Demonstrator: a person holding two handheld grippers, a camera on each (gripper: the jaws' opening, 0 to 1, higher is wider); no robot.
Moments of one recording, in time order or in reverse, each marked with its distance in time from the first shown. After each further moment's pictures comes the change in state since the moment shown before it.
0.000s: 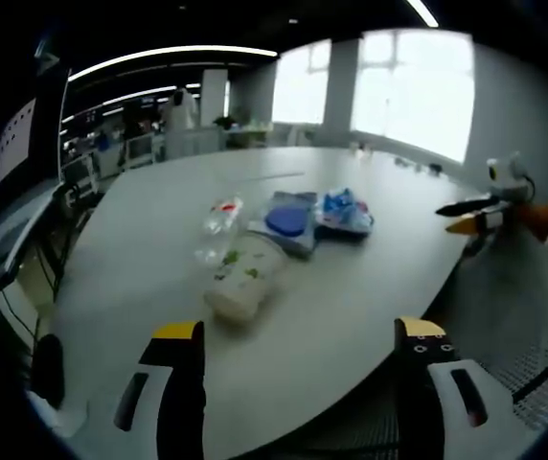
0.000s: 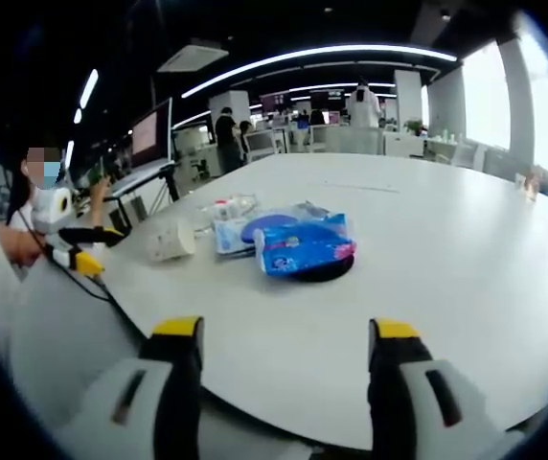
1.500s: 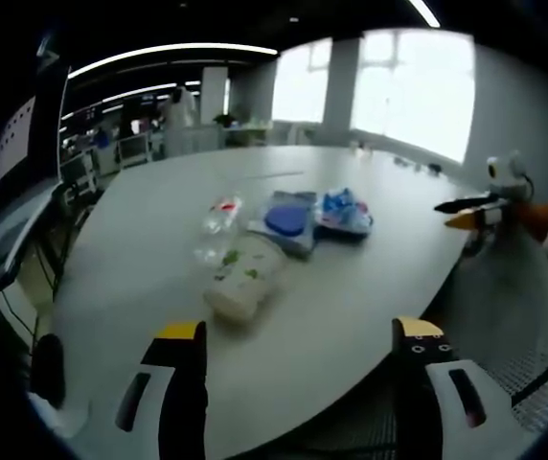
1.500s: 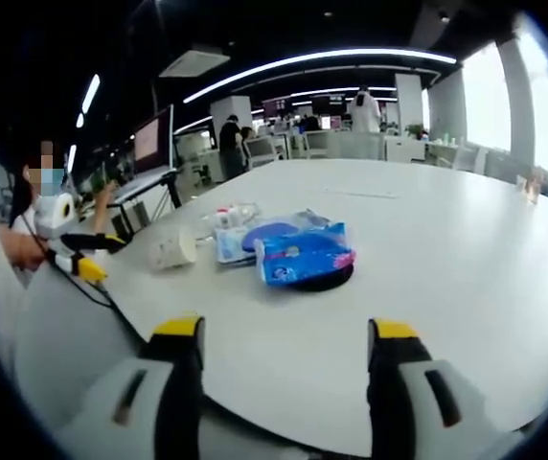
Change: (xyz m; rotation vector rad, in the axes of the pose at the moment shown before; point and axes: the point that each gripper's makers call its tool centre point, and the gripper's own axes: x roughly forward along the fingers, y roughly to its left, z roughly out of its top) left arm -0.002 0.000 0.002 -0.004 0.008 -0.002; right arm -0.003 -0.005 0.016 0.007 -0.043 0.011
